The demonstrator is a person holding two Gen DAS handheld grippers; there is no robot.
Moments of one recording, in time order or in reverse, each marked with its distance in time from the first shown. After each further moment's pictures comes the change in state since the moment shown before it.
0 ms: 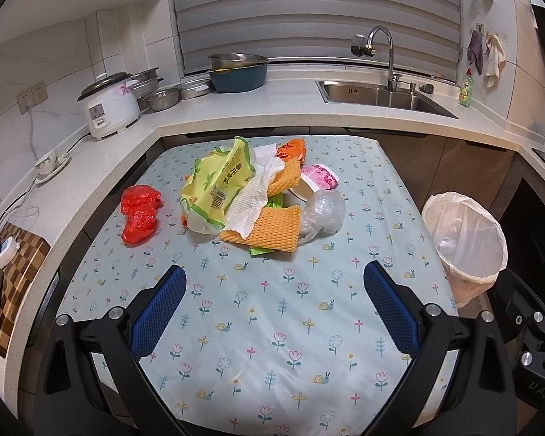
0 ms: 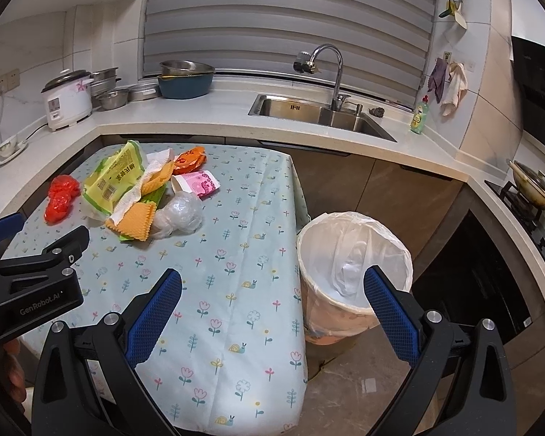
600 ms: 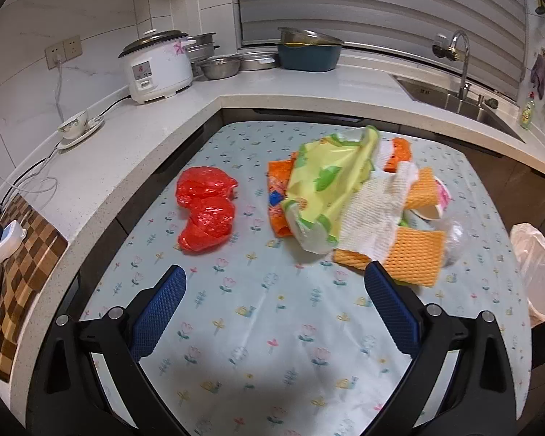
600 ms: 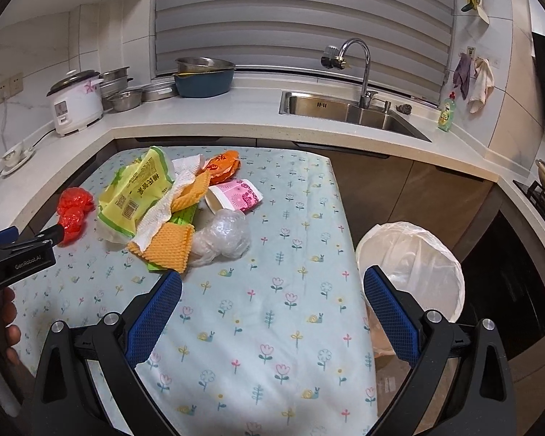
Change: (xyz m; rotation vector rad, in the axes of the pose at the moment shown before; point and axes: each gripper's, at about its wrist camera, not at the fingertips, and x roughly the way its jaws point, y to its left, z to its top) left arm 0.100 0.148 0.015 -0.120 0.063 0.122; right arm 0.064 0.078 0.031 0.022 0.021 0.067
